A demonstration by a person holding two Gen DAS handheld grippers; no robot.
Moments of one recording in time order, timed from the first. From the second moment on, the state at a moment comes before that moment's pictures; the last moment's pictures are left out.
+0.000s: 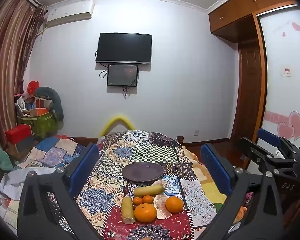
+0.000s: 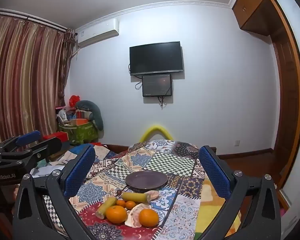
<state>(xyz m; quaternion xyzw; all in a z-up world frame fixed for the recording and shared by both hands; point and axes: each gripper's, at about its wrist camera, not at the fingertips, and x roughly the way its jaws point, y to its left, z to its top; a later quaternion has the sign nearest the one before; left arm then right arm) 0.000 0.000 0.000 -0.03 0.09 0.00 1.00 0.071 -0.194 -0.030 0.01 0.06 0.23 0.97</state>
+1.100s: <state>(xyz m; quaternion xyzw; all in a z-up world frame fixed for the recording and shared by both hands) 0.001 -0.002 0.000 -0.03 0.09 0.00 1.00 0.073 -0.197 -0.031 0.01 0.07 0.23 0.97</state>
